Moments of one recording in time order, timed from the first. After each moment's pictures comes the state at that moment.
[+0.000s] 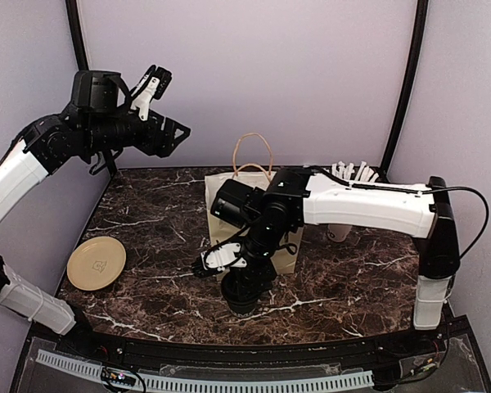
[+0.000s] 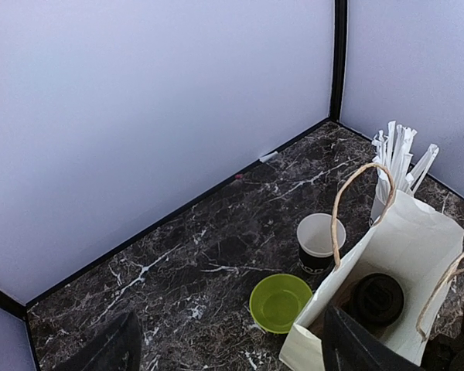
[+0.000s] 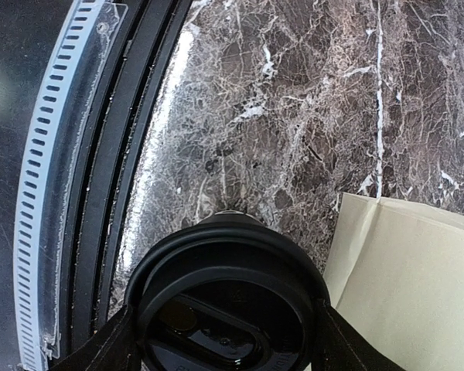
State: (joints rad) left arm -0.70 1.32 1.62 -0.65 -0.14 0.07; right arm 1.20 1.95 1.81 -1.14 -0.21 -0.66
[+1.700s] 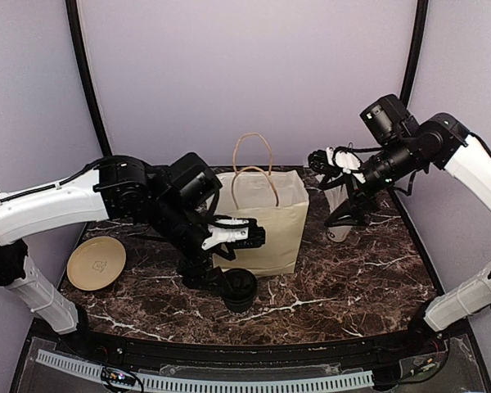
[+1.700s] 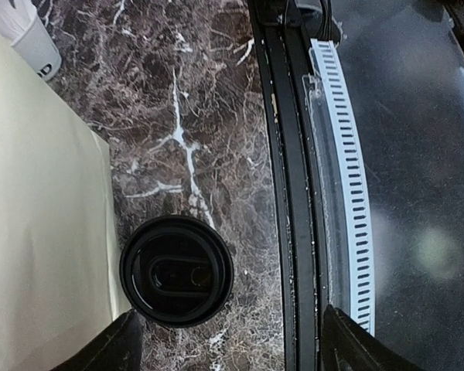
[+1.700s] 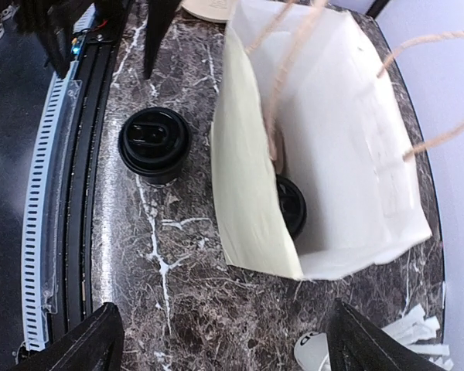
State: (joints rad) left arm -1.11 1.48 1.47 -1.00 0.32 0.39; right arm 0.72 1.35 1.62 -1.22 -0.42 -0.77
